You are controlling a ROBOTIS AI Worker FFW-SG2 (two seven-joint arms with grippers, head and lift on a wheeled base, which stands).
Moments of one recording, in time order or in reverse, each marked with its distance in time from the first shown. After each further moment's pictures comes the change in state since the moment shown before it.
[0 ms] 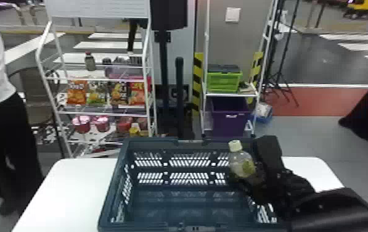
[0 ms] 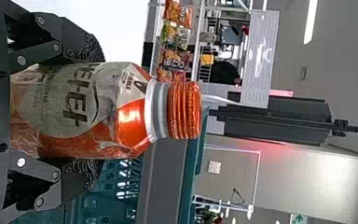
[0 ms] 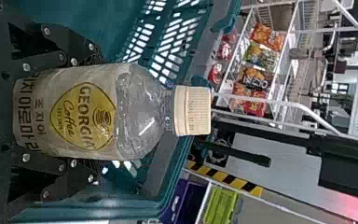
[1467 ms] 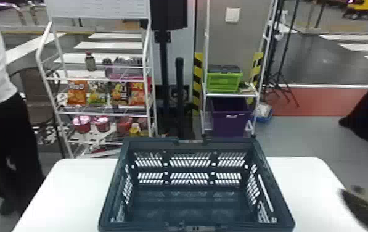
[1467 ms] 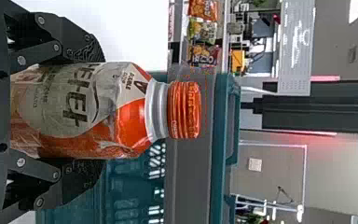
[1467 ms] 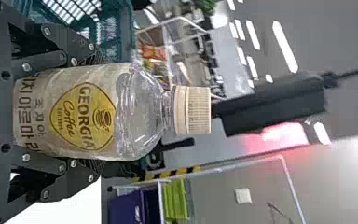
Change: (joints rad) left arm 0.028 -0.003 -0.042 -0.221 -0.100 0.380 0.116; right arm 0.600 0.000 -0.765 -0.538 -0.852 -0.199 0.253
